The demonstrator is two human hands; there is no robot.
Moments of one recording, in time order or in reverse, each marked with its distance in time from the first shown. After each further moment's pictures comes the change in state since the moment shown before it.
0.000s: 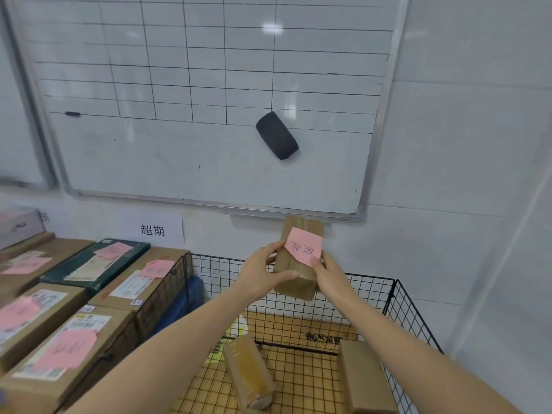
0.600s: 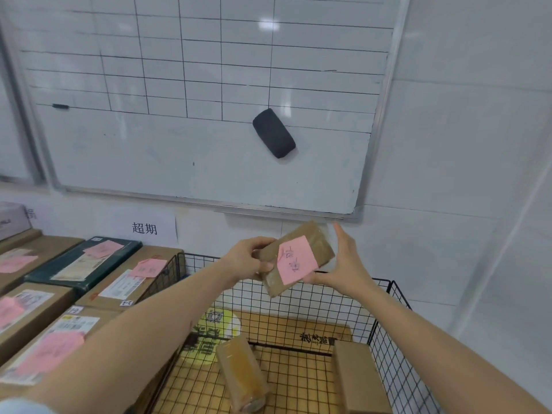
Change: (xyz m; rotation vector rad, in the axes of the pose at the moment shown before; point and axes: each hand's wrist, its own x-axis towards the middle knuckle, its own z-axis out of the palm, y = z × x) left_hand 0.024 0.006 -0.032 -0.183 -0.178 -0.209; right_hand 0.015 0.004 -0.044 -0.342 -0.003 -0.234
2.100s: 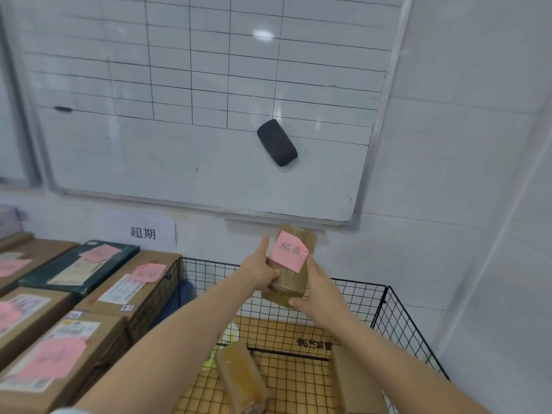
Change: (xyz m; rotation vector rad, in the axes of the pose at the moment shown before) left_hand -0.003 0.005 0.021 0.059 0.110 -0.144; right_hand -0.036 -0.035 0.051 -0.332 0.001 -0.030
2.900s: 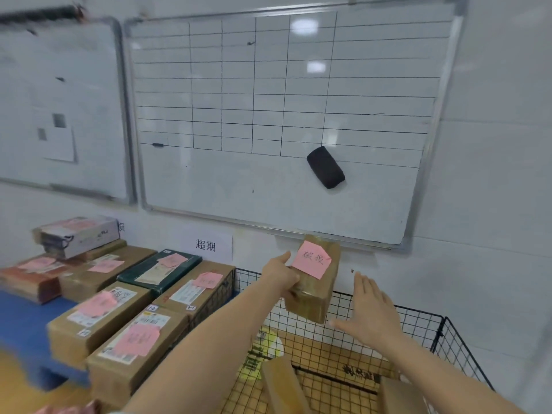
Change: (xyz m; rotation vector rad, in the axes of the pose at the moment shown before) left_hand -0.029 0.004 -0.036 -0.029 0.284 -0.085; right_hand -0.011 -0.008 -0.014 -0.350 -0.027 -0.019
